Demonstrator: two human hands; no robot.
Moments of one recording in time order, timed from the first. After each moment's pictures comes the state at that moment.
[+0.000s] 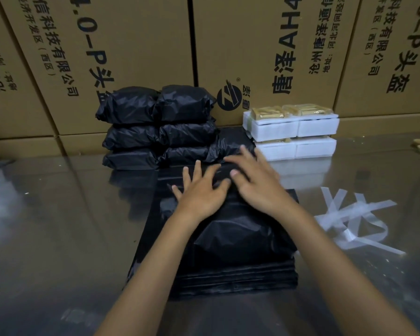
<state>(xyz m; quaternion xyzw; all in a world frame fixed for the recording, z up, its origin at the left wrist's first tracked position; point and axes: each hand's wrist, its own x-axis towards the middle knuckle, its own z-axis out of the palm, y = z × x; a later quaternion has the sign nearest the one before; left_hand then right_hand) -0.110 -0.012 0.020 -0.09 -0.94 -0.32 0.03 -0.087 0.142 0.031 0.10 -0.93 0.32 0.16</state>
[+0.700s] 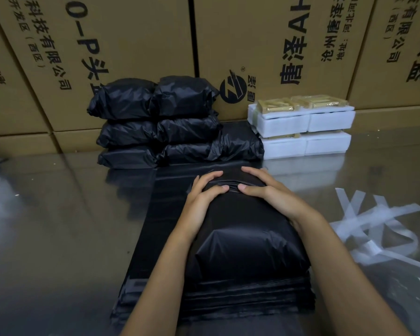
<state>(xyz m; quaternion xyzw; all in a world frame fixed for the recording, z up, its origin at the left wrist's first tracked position) -0.137 -0.017 -0.020 -0.10 -0.72 -0.69 -0.03 -0.122 0.168 -0.001 0.03 -0.80 0.60 -0.02</state>
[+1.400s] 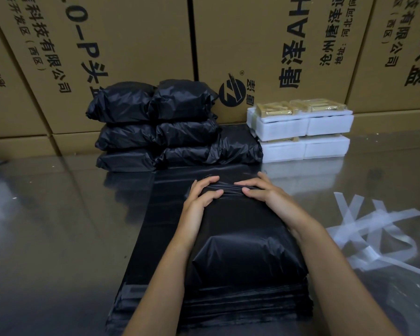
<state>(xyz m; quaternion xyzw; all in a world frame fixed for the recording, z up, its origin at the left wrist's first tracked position) -0.138 -0.013 -0.026 -0.09 -0.65 -0.76 -0.01 -0.118 0.165 0.002 0.02 -0.78 0.62 0.00</state>
